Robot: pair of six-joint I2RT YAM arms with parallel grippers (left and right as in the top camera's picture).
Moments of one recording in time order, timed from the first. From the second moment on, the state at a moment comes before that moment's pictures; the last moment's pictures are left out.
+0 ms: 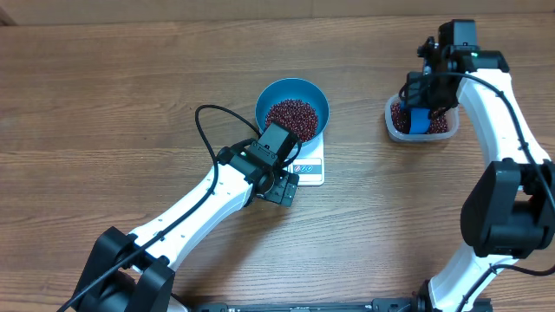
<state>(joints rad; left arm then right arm) -0.63 1.62 1.09 -0.78 -0.09 -0.31 -0.08 1.95 1.65 -0.95 -0.14 0.04</state>
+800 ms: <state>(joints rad) -0.63 1.62 1.09 -0.78 -0.09 -0.31 -0.37 1.95 1.72 -1.08 -0.59 0.07</state>
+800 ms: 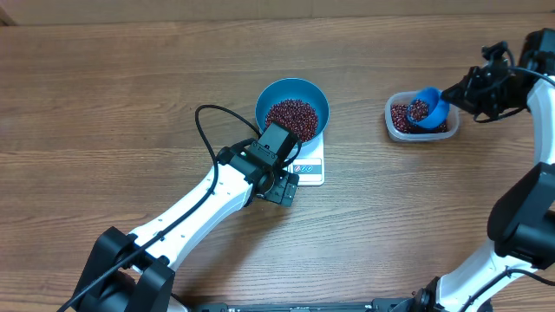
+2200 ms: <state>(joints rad) -0.63 1.62 1.09 -0.78 -0.09 -0.31 0.30 1.95 2.06 -1.13 -0.44 -0.13</state>
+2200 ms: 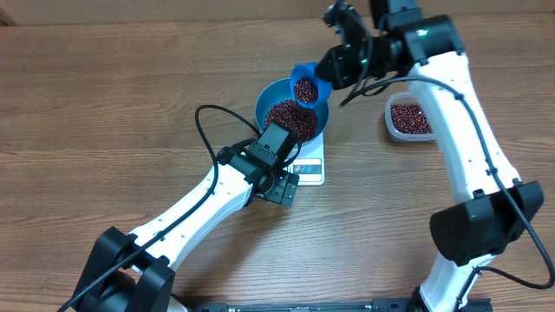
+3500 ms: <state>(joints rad) -0.63 1.62 1.09 -0.78 -0.09 -0.31 0.44 1.95 2.06 -1.11 -0.17 -0.34</state>
